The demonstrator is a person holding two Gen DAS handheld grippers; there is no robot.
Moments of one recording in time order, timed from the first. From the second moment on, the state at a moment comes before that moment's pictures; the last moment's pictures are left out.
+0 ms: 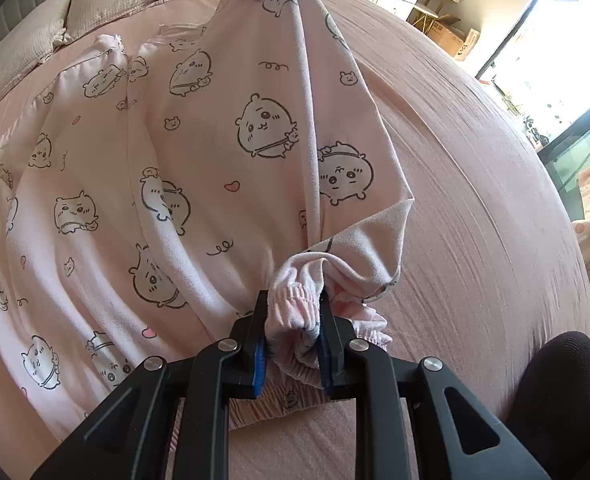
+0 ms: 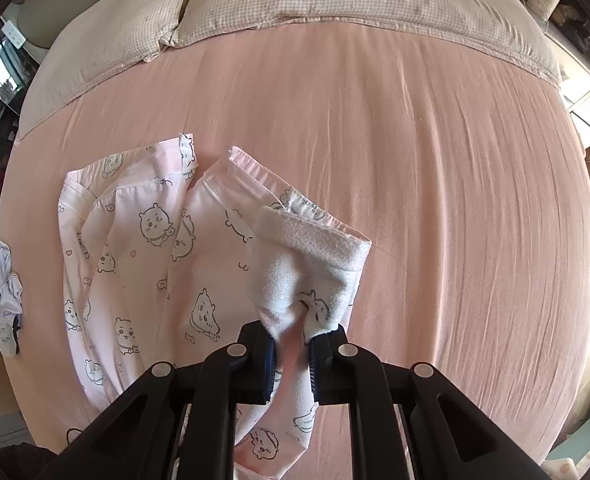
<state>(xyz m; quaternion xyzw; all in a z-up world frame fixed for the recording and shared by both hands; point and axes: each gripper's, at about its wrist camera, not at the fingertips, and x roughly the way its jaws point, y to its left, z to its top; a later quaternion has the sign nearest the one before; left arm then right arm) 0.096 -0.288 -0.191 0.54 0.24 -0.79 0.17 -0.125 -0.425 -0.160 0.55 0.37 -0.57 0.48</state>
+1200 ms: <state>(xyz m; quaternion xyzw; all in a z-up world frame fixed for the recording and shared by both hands) 0.180 -0.291 -0.170 0.55 0.36 -0.74 0.17 -0.103 -0.433 -0.122 0.51 0.40 -0.59 0.49</state>
